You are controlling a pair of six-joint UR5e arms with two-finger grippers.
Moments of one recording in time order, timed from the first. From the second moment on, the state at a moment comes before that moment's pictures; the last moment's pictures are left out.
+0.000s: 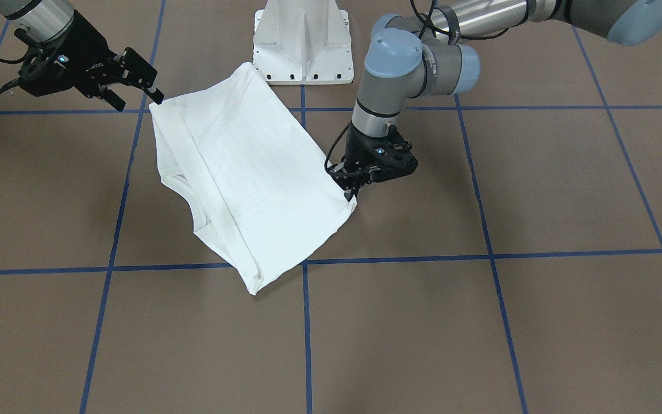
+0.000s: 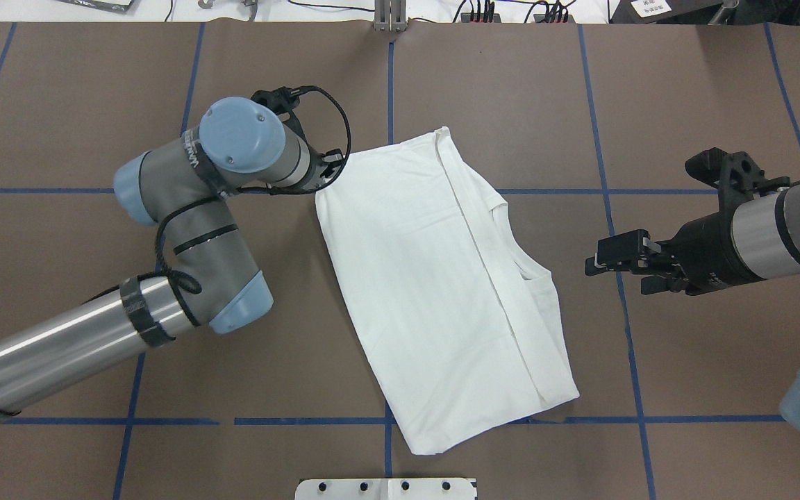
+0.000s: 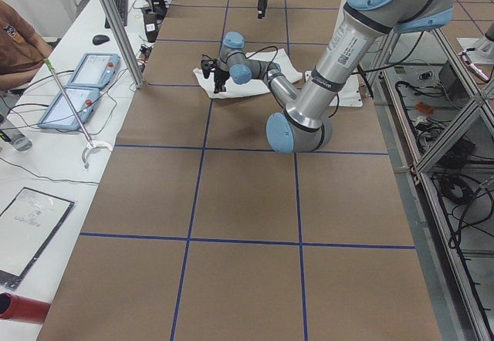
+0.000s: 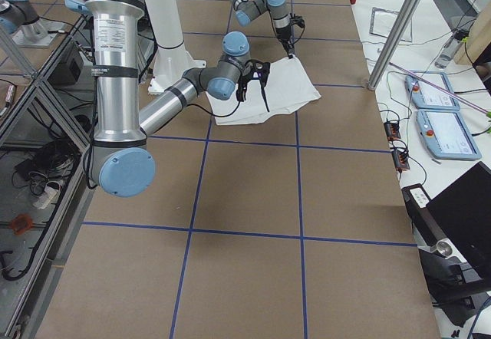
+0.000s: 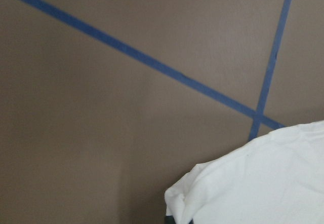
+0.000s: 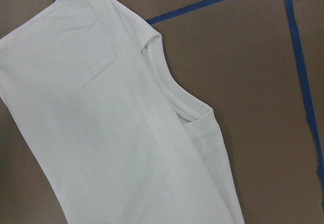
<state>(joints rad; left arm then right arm) -0.66 -2.33 -1.36 -1.98 -1.73 -1.50 0.74 -1.58 2.19 -1.11 2.15 1.40</state>
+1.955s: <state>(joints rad) -0.85 -2.22 -1.45 -2.08 -1.96 -1.23 0.64 -1.01 1.84 -1.65 1.88 1.14</state>
